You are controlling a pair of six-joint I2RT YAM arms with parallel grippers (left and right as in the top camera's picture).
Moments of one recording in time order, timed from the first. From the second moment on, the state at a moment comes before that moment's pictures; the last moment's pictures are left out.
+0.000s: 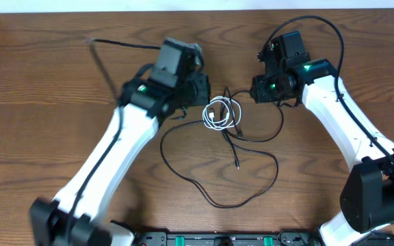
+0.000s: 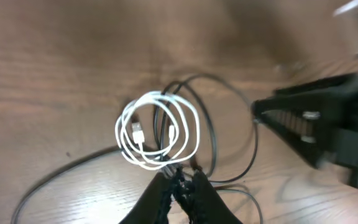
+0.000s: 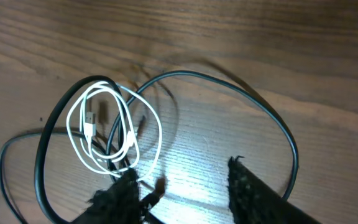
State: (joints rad) left arm -0.45 1.57 1.41 -0.79 0.20 -0.47; right arm 0.29 1.78 1.43 -0.81 -0.19 0.18
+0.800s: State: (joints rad) left arm -0.40 1.97 1.41 -0.72 0.26 -0.33; right arm 0.29 1.78 1.43 -0.83 -0.19 0.18
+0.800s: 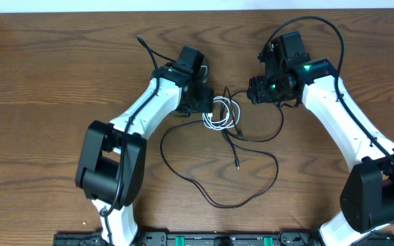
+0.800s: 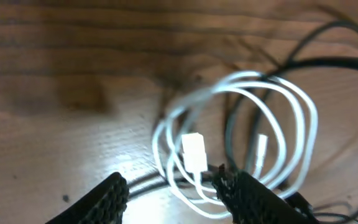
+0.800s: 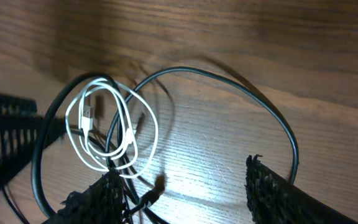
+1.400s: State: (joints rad) left arm -0.38 2.02 1.41 -0.67 0.33 -0.22; right arm 0.29 1.78 1.43 -0.83 -0.19 0.18
